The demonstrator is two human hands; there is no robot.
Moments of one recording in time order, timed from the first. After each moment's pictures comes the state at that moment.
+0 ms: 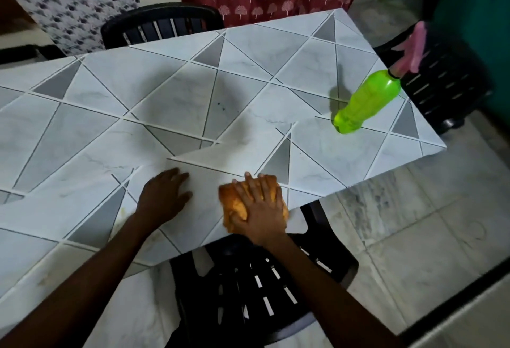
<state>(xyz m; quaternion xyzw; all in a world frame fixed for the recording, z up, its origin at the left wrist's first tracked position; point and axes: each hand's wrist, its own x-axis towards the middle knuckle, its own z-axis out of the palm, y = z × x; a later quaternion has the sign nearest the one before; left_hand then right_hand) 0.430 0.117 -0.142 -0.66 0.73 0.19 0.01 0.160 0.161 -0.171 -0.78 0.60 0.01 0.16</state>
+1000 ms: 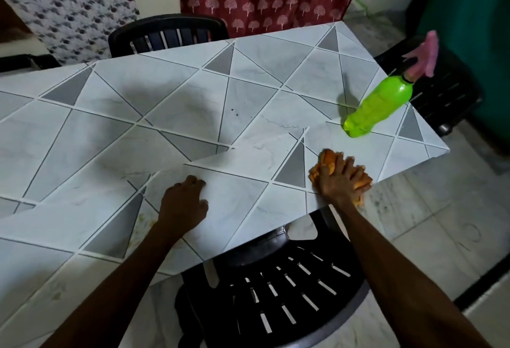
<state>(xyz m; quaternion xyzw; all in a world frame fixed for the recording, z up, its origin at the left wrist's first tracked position) 0.430 0.120 -0.147 -0.66 0.73 0.17 0.01 0.048 0.078 -0.176 -0.44 0.88 -0.04 0.19</state>
